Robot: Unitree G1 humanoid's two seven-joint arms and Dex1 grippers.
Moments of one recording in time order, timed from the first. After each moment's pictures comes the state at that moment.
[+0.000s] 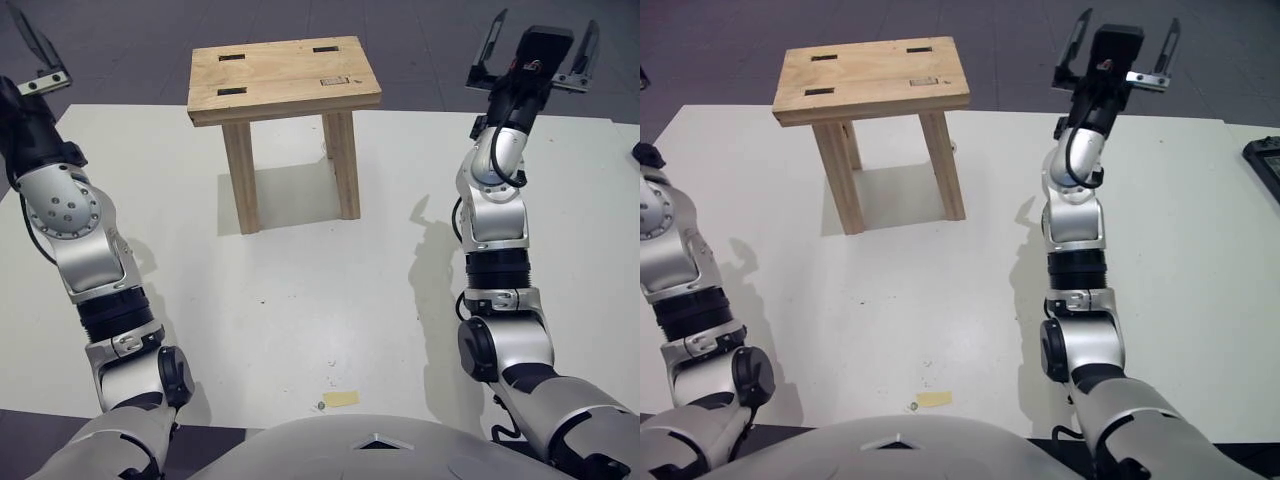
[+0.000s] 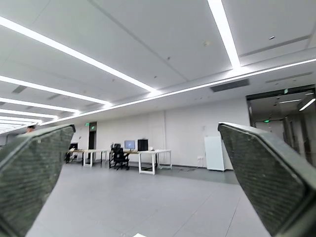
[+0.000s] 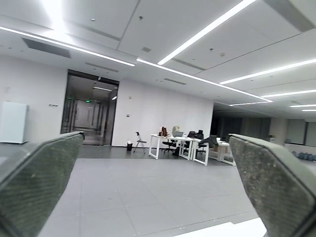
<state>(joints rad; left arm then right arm) -0.45 0.35 0.46 -0.01 0.02 -0.14 0.20 -0.69 -0.18 -0.11 0.24 -0.18 0.01 -0.45</state>
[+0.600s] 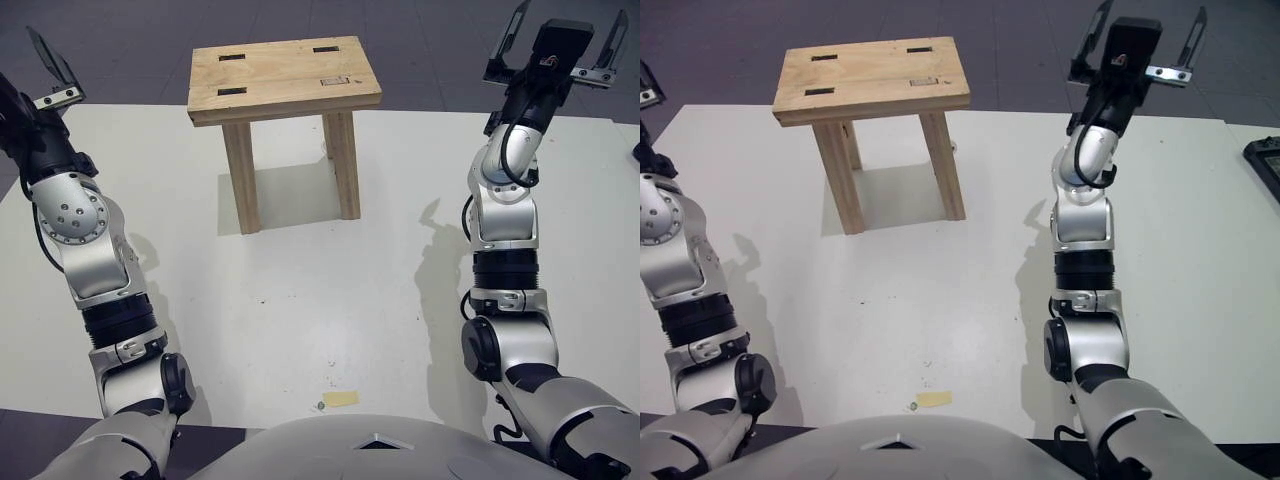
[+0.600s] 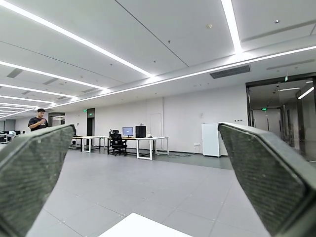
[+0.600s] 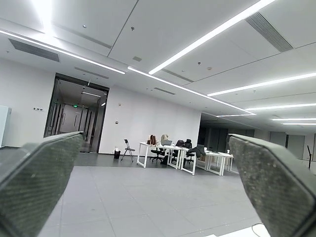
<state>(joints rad) -0.44 0.33 0.42 -0.01 0.00 -0.07 0.21 -0.69 -0.18 -0.13 0.20 -0.25 0.01 -0.46</state>
